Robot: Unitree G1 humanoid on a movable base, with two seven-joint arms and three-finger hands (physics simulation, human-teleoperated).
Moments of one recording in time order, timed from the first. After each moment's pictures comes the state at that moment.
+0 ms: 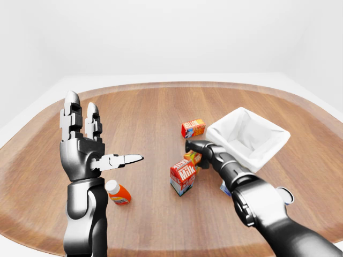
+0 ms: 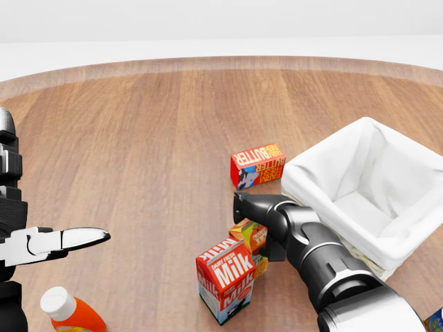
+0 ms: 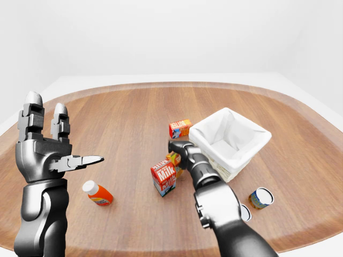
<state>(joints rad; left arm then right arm) -0.02 0.04 0.17 -0.59 -0.27 0.09 0.04 -0.96 -0.08 0.08 1.39 -1.16 -0.09 0.24</state>
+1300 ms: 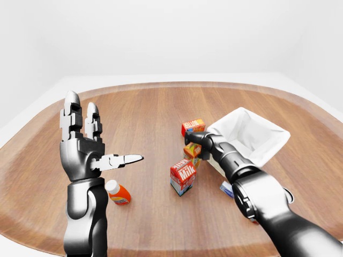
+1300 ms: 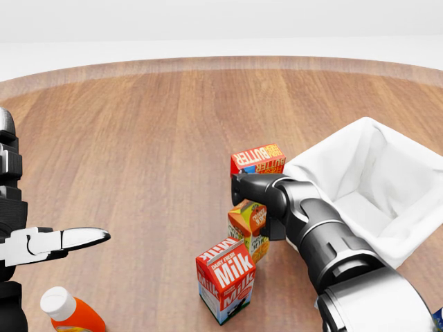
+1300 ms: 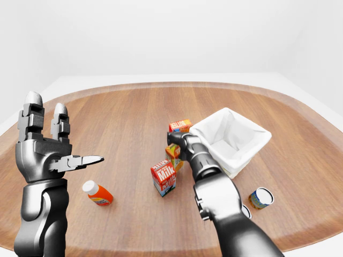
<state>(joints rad) -0.02 0.04 0.17 -0.59 -0.27 0.09 0.04 -1.06 -0.10 0.09 1.38 -1.17 -0.09 0.32</state>
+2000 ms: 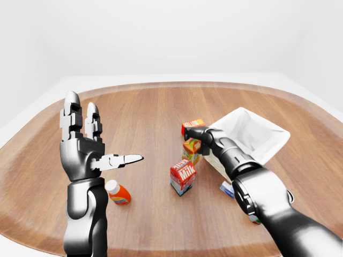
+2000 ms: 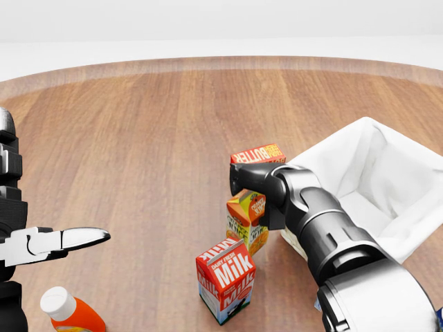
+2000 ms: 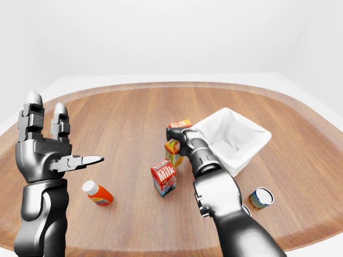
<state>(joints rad) -0.02 0.04 0.17 -0.59 -0.27 0.09 0.04 -1.10 -0.10 0.09 1.37 -1.17 -0.09 0.34</state>
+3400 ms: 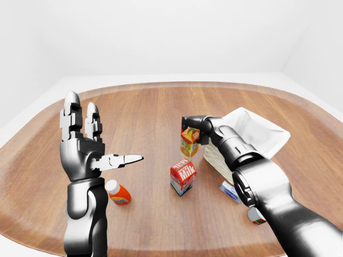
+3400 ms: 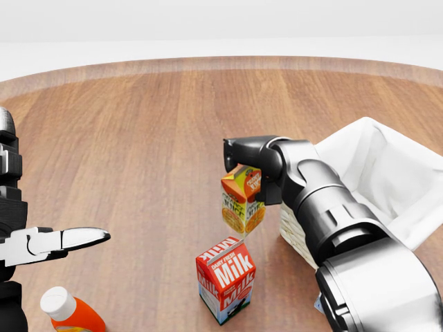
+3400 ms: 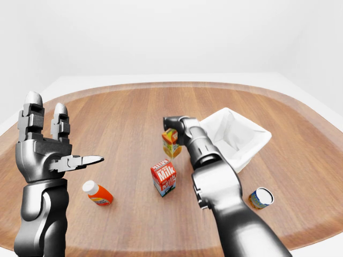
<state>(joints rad) -0.02 0.04 0.17 -0.59 -0.27 0.09 0.04 -1.21 -0.11 0.09 1.36 -1.17 -0.09 0.40</state>
